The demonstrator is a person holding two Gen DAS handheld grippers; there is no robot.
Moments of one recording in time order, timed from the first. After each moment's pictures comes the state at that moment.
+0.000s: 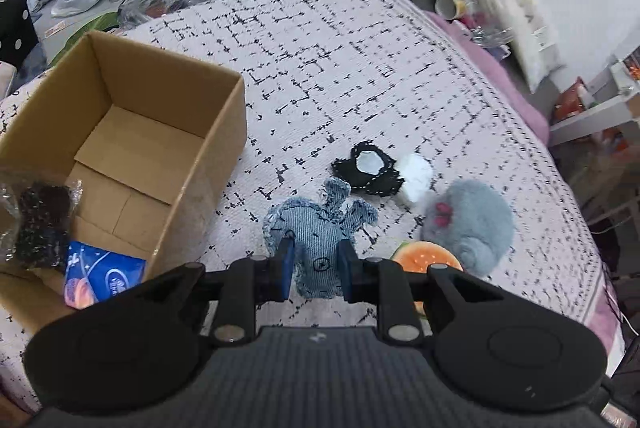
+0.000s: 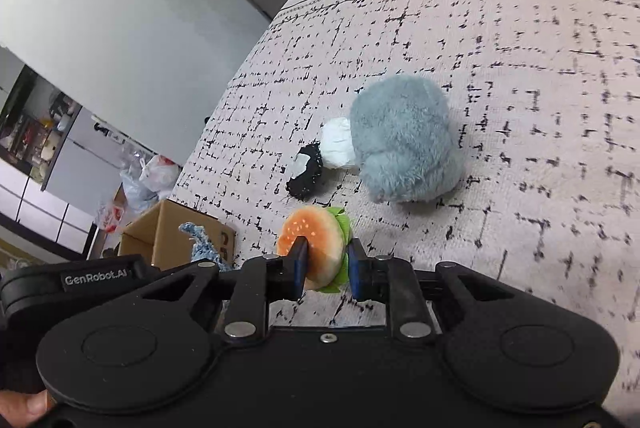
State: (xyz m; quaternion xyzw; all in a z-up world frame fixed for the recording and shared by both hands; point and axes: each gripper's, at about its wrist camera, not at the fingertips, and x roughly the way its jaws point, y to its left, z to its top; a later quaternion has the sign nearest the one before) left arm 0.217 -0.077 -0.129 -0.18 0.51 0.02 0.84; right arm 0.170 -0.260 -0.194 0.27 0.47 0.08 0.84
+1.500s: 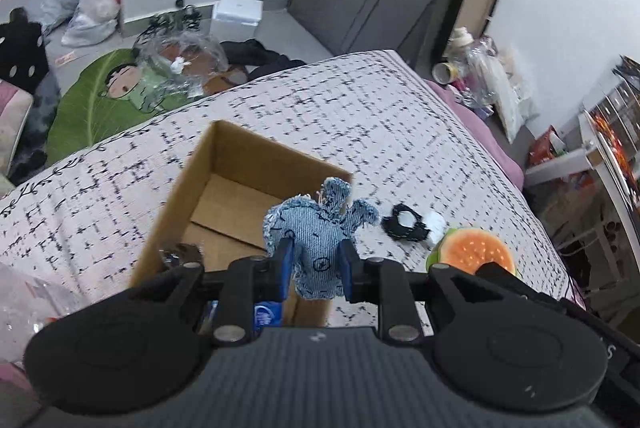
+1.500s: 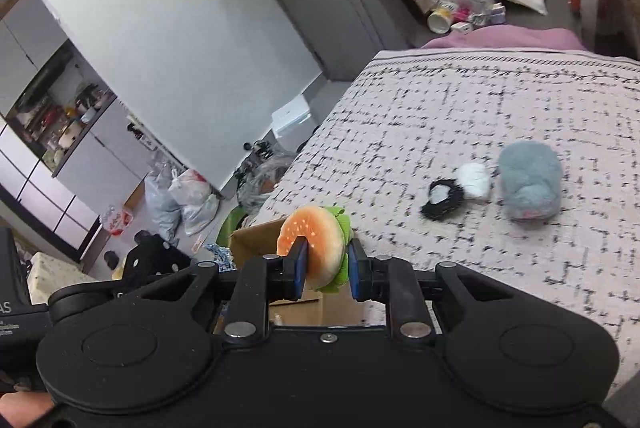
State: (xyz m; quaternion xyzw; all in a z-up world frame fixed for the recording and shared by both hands) left arm 0.171 0.055 -0.055 -0.21 0.46 0.00 0.86; right arm 0.132 -0.129 -0.083 0.21 0.40 0.08 0.89
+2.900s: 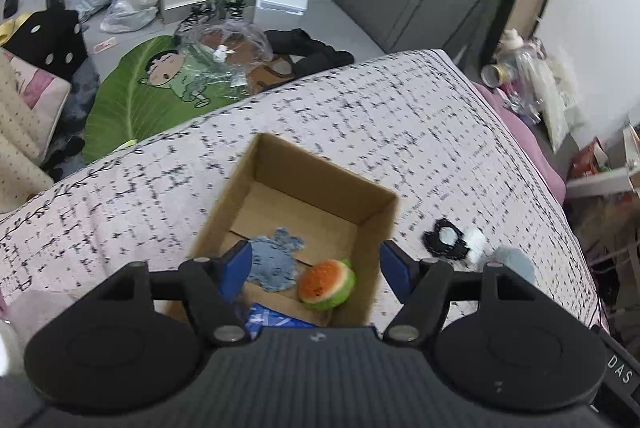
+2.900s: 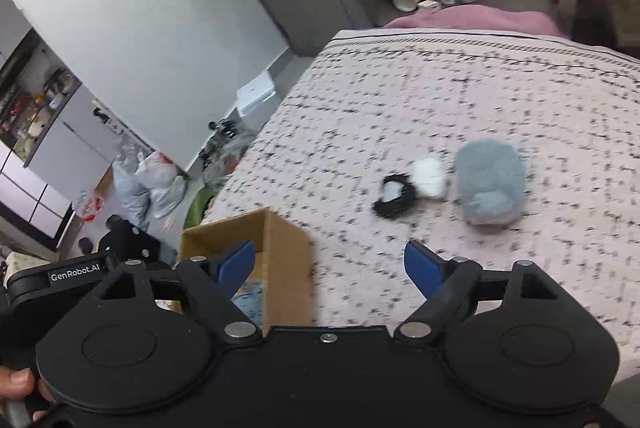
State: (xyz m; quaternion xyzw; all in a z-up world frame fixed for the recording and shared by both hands) left arm 0.201 0.059 -0.047 -0.19 0.49 0.06 0.85; right arm 0.158 -0.173 -0.090 0.19 0.45 0.04 0.87
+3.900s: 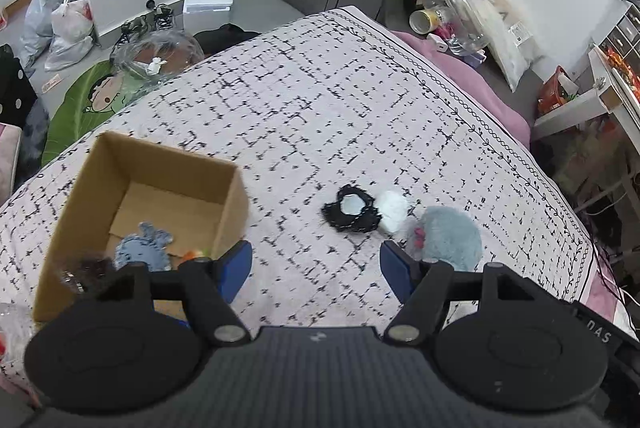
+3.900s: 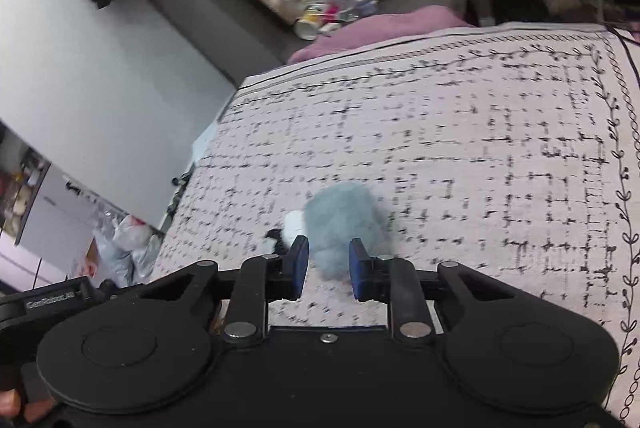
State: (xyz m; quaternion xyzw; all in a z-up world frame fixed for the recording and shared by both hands) left arm 0.236 -0.083 -0.059 -0.12 0.50 0.01 0.85; right arm 0.166 -0.320 -0.134 0.28 0.42 -0.02 0.86
